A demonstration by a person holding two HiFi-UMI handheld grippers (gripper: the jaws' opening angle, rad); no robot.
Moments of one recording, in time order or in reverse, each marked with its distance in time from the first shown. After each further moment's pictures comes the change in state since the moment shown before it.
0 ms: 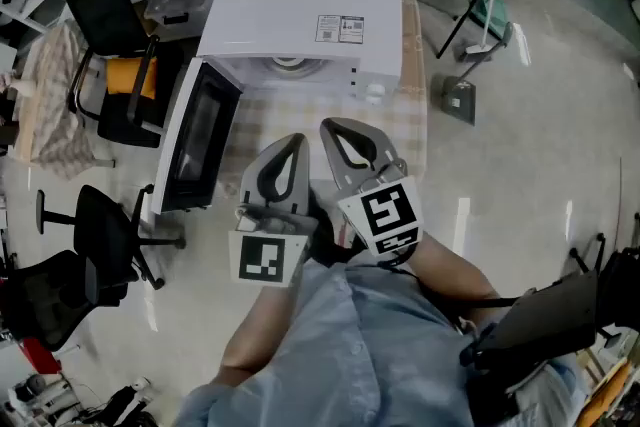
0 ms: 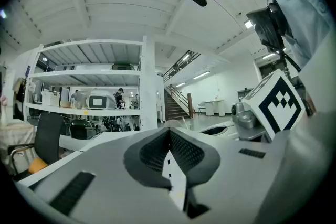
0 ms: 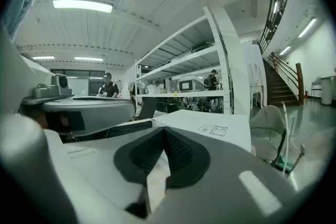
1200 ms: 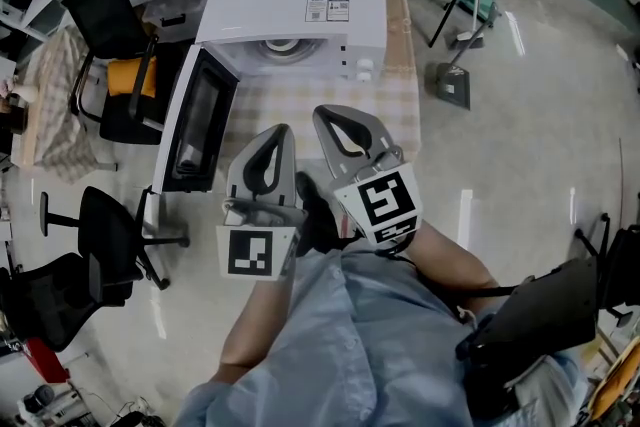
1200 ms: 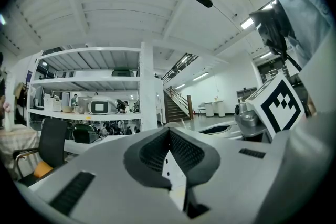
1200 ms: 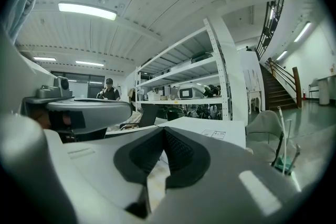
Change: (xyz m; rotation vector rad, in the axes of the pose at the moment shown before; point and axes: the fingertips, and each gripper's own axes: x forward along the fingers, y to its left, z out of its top) left arm -0.049 -0.016 0.017 0.025 -0.028 0.011; right arm -0.043 0.030 0.014 -0.013 -0.084 -0.016
